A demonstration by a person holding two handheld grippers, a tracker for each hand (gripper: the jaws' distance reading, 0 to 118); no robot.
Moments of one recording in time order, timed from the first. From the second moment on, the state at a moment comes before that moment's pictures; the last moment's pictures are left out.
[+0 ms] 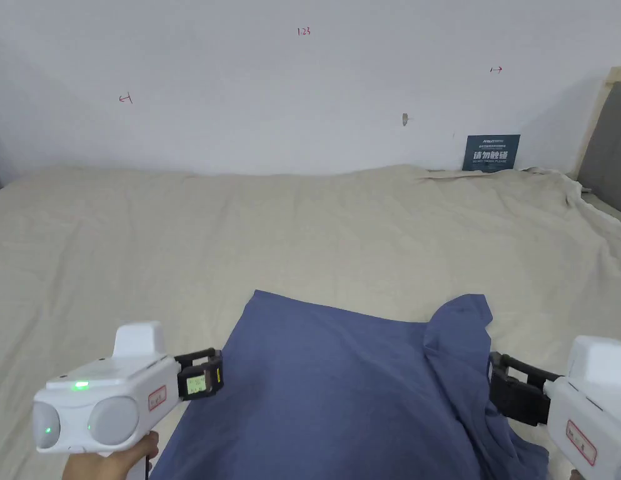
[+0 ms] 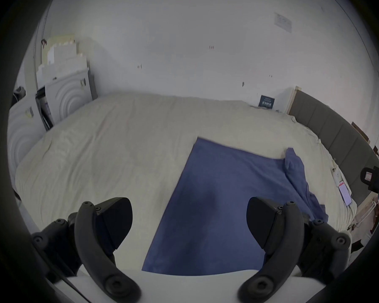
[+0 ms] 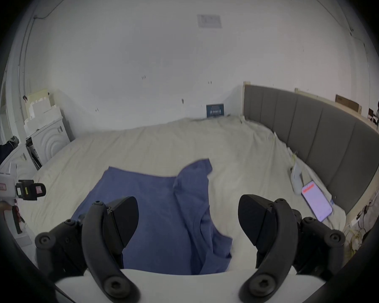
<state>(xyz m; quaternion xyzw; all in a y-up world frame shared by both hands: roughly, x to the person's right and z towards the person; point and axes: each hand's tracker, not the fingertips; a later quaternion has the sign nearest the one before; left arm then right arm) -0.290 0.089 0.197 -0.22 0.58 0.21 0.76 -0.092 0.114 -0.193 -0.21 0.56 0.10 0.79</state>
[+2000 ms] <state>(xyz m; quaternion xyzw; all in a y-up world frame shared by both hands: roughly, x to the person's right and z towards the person) -0.556 0.015 0.059 -0.35 0.45 0.24 0.79 -0.309 -0.001 -0.335 -0.34 0.54 0.19 0.75</state>
